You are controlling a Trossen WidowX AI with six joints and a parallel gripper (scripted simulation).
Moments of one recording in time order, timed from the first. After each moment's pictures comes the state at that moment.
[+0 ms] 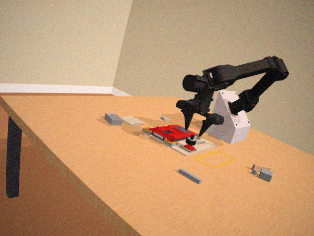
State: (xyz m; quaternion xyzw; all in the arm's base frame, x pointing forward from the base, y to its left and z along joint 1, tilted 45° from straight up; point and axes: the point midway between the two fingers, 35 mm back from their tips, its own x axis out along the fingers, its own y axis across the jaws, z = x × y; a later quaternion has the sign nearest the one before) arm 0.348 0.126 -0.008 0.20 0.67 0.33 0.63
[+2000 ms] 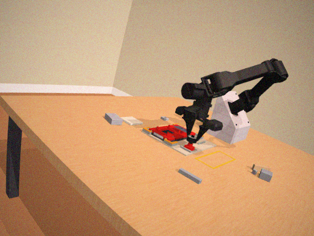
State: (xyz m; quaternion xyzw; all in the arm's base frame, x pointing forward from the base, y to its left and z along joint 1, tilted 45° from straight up) arm 0.337 0.141 -0.024 0.20 0.68 0.34 0.62
